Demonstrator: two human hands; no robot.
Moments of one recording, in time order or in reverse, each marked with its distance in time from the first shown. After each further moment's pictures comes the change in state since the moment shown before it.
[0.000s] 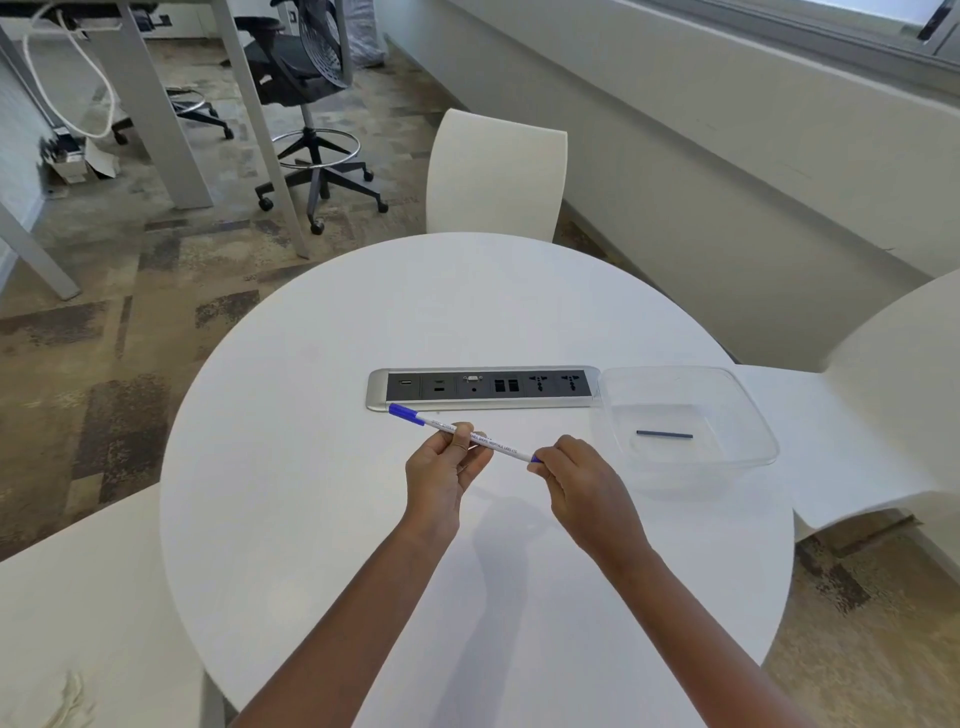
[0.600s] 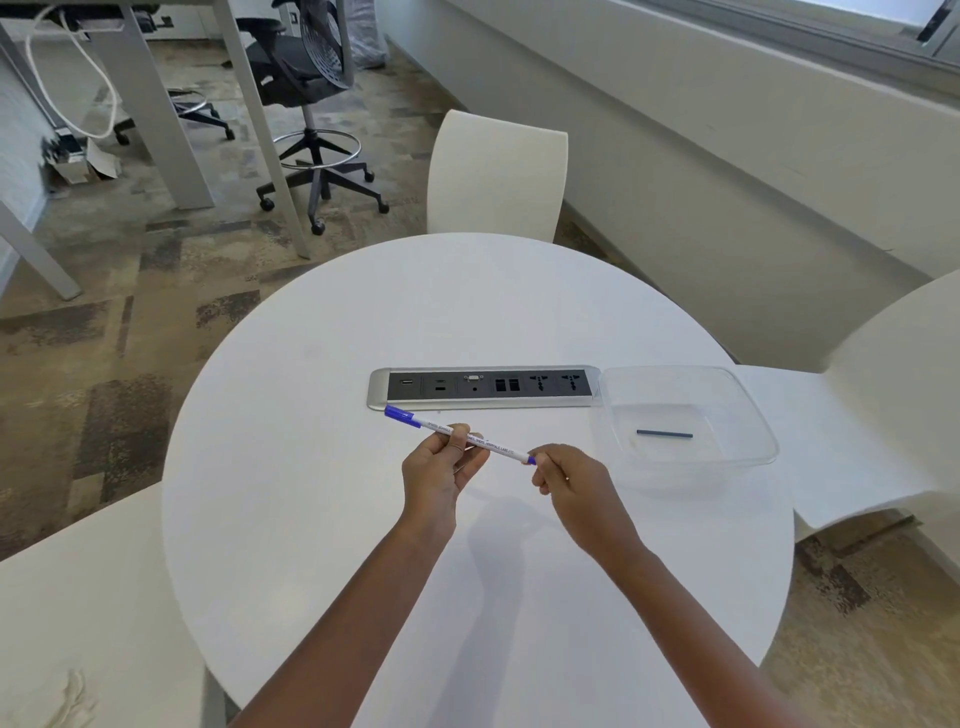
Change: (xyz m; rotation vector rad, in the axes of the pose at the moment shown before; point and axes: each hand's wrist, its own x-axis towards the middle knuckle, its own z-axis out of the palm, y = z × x) left_hand 0.000 0.000 -0.005 0.030 -0.003 0.015; right_hand 0.001 -0.001 0.005 0.542 -0.185 0.473
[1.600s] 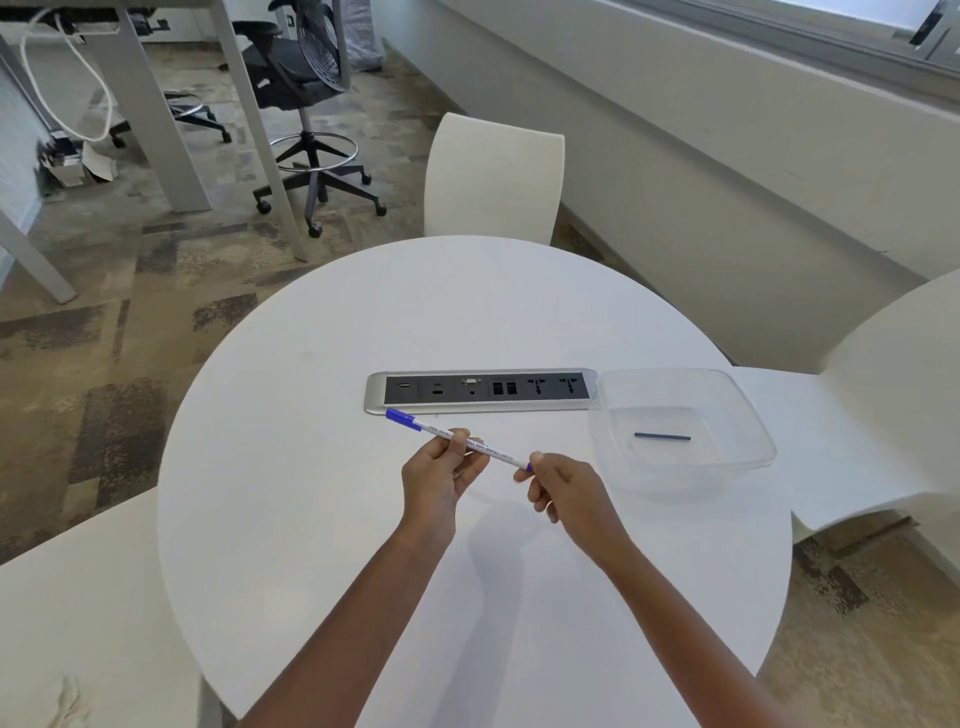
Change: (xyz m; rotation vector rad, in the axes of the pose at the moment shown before) left_hand 0.000 -0.002 0.001 0.028 -0.015 0.005; right_hand -0.002 -0.009 -0.001 0.267 -0.072 0.179
